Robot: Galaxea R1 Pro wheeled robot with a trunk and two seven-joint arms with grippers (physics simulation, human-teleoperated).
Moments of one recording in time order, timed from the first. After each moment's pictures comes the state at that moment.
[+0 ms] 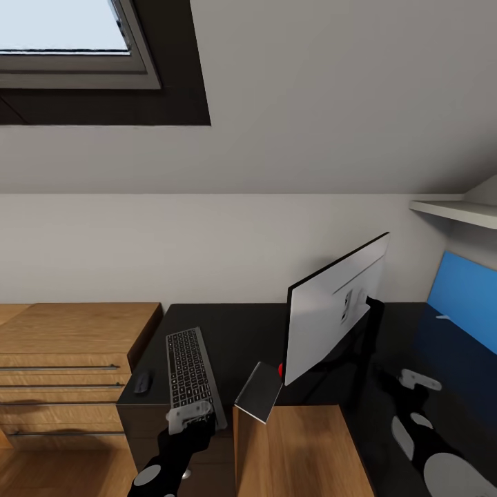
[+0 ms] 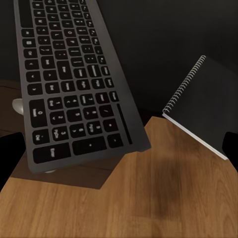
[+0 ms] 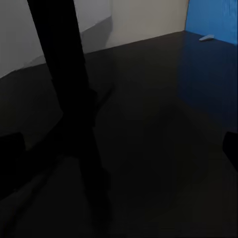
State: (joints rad) left arm -0.09 0.11 -0.57 -1.51 0.67 0.30 0.66; right arm -0.63 -0.17 -0.45 -0.33 0.07 -0.38 -0.06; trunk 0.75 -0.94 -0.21
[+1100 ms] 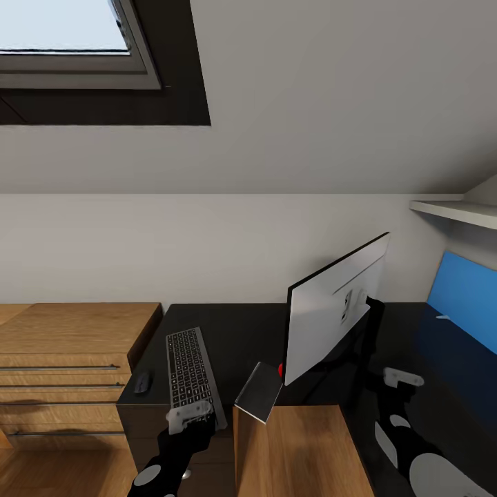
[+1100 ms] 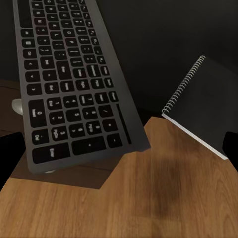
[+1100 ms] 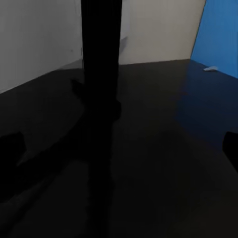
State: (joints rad) left arm -0.09 0.11 -0.57 -1.51 0.67 0.30 0.66; right arm -0.63 -0.12 -0.29 -0.28 0.13 -0.50 -0.22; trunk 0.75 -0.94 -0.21
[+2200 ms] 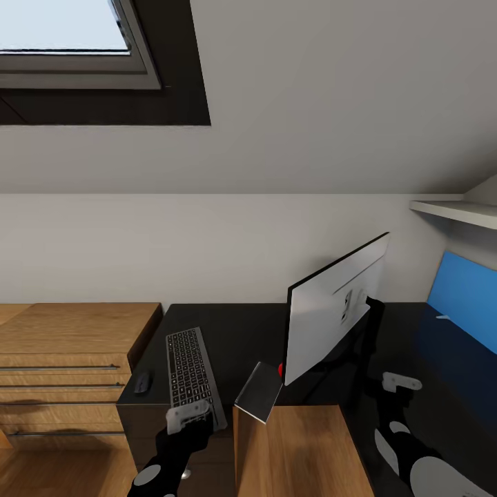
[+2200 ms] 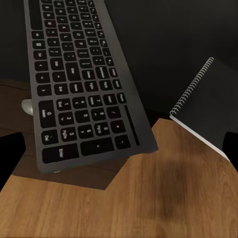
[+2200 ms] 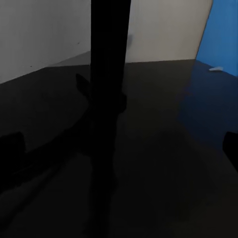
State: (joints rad) left arm -0.09 0.11 -0.57 -1.52 0.67 0.30 0.69; right arm -0.63 -0.13 -0.27 -0.23 0.14 -0.55 -0.22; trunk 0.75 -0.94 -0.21
